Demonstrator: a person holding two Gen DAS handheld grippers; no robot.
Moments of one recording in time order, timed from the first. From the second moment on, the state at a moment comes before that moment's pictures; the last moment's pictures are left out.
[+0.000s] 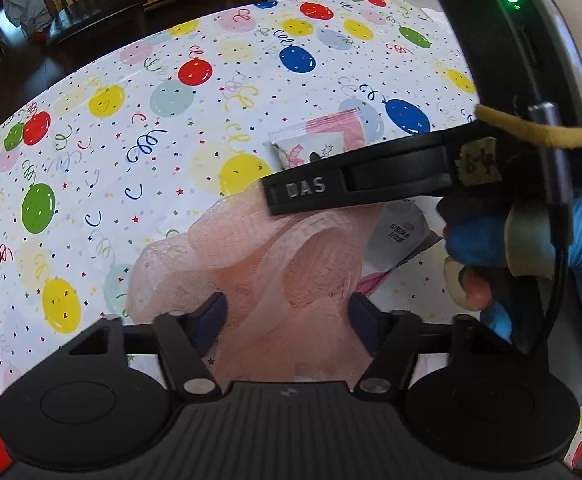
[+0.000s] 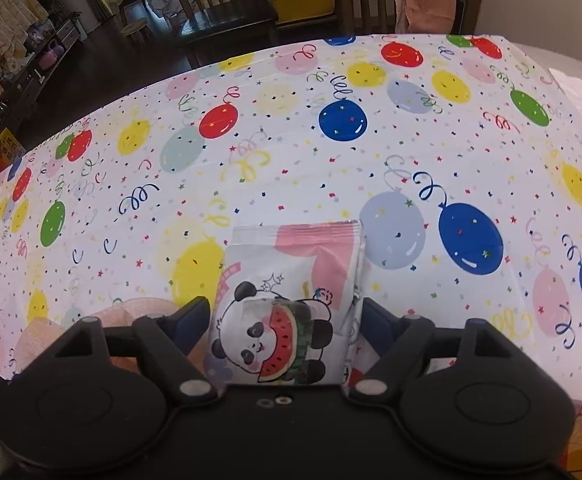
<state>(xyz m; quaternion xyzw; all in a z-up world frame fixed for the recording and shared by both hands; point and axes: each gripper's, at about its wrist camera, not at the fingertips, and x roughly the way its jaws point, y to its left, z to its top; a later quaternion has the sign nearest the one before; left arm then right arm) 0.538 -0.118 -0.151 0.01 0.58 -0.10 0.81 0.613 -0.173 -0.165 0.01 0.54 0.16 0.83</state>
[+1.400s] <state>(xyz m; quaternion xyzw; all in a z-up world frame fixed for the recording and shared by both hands) 0.463 -0.027 -0.026 -0.10 0.47 -0.04 0.88 0.503 -0.173 0.001 0.00 0.39 0.24 0.89</state>
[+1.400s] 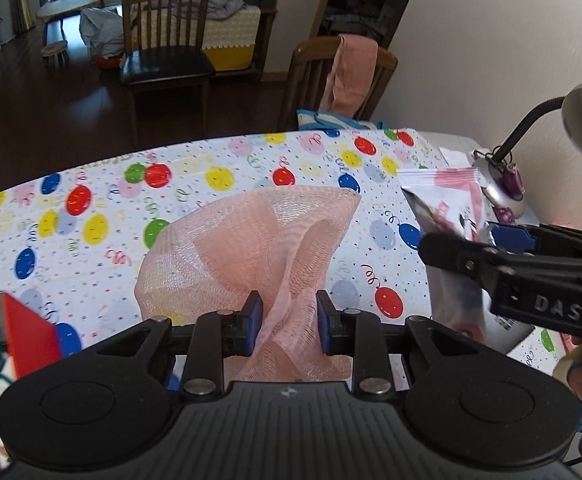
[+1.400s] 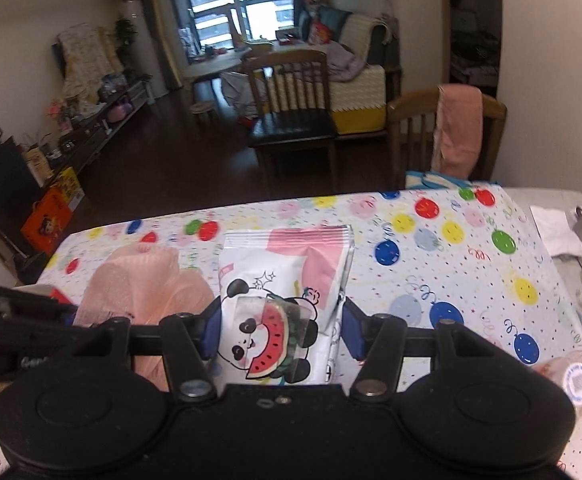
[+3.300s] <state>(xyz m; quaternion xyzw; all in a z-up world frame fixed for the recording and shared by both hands) 0.223 0.284 -0.021 -0.16 0.45 0.06 0.88 0.342 0.154 -0.017 -0.11 0.41 0.39 0.82</state>
